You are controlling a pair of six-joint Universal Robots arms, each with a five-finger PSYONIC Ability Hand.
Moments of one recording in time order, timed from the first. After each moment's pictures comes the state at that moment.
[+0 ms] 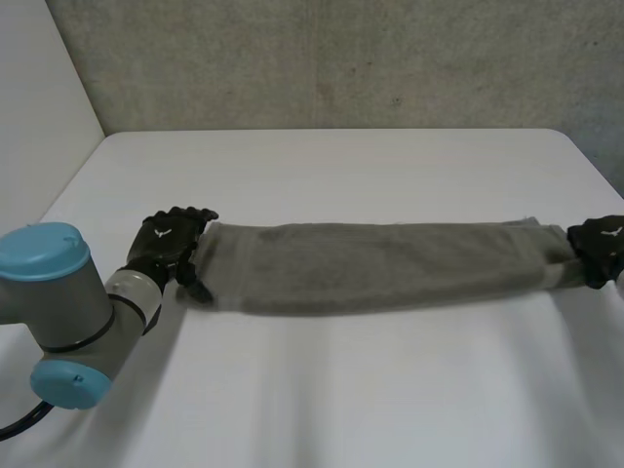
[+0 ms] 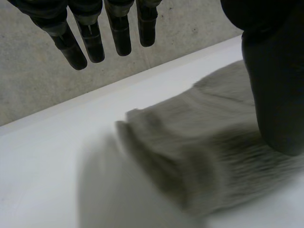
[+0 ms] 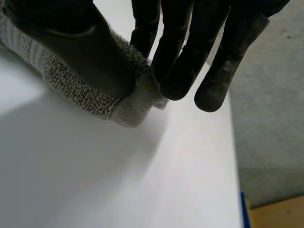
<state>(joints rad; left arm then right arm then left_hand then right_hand) 4.43 -2.09 -1.71 3.58 -1.44 3.24 1.43 -1.07 1.65 -0.25 1.34 2.48 0.27 0.27 0.26 0.27 0.24 1.31 1.28 1.33 1.34 1.15</state>
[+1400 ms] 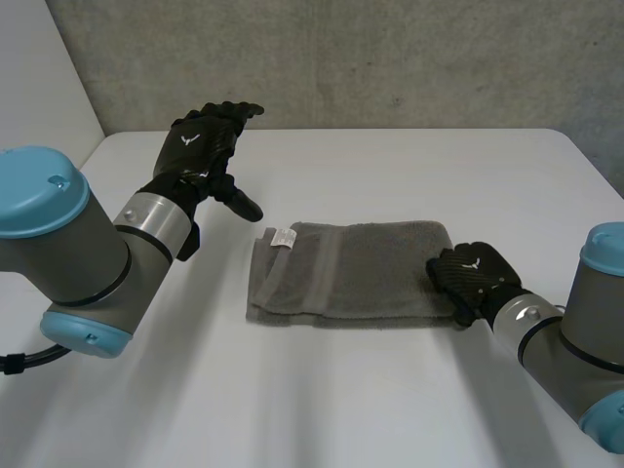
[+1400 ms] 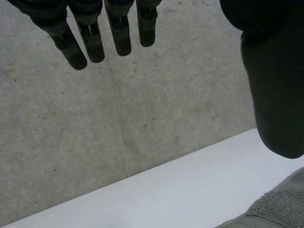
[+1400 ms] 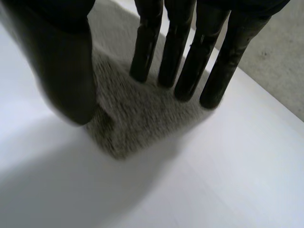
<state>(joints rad) 4.27 -1.95 -1.50 3.55 -1.45 3.05 1.86 -1.17 1.79 -0.21 1.34 2.64 0.27 0.27 0.26 0.27 0.24 0.83 0.84 0.83 0.83 0.65</state>
